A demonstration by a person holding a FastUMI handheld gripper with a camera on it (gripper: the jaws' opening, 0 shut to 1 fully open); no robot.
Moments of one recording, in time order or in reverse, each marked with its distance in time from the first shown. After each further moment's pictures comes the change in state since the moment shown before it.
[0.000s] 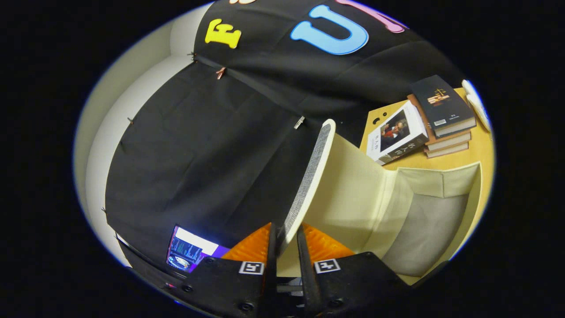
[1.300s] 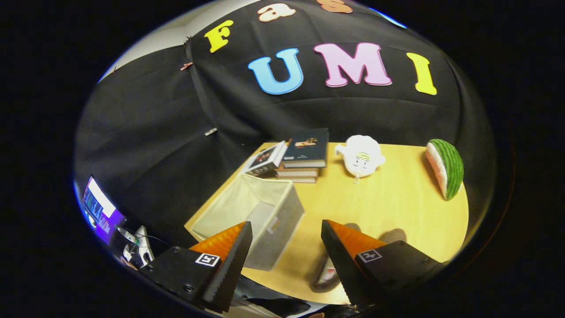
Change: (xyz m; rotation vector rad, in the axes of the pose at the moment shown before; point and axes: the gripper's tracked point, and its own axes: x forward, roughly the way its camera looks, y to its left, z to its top) arm -0.296 -0.196 -0.008 -0.330 -0.180 -0.713
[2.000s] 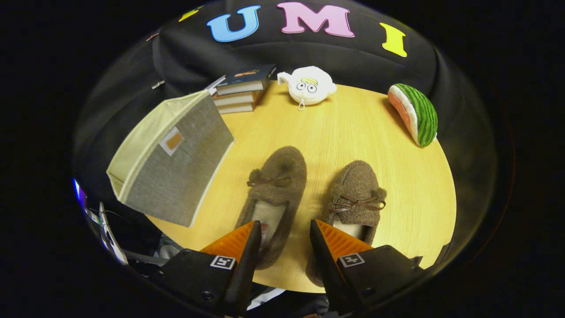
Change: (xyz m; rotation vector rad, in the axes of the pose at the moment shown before) arm 0.048 -0.108 -0.160 0.003 0.320 -0.262
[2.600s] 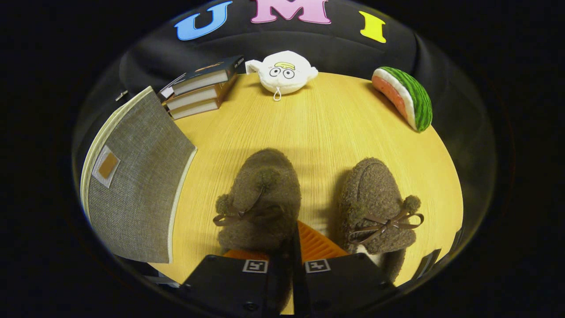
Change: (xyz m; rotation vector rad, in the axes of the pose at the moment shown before) arm 0.063 -0.007 0.019 0.144 0.008 -0.159
